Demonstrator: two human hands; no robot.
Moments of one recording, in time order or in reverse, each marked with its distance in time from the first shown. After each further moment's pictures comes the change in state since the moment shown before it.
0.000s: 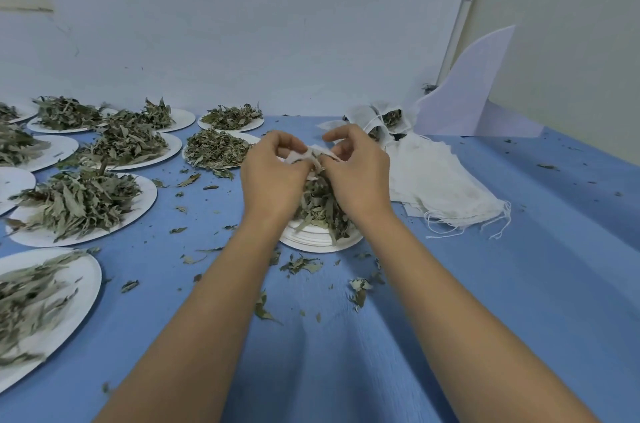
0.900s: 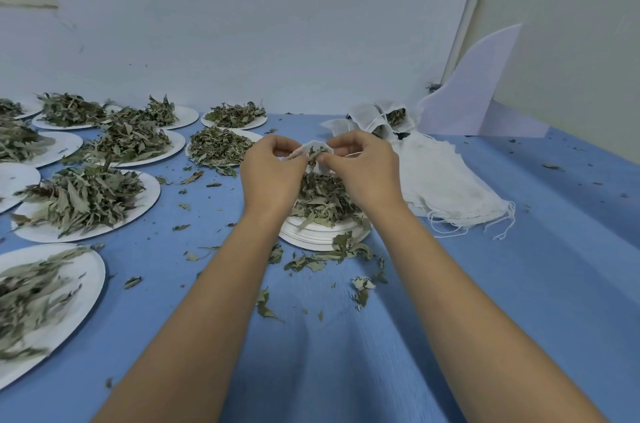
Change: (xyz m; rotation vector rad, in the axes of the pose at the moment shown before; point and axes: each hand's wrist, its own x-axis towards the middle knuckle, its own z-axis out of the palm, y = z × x) left_hand 0.006 -0.004 0.000 -0.044 -0.007 -0.089; right_hand 0.007 0.006 -0.006 0.050 -0.060 0.101
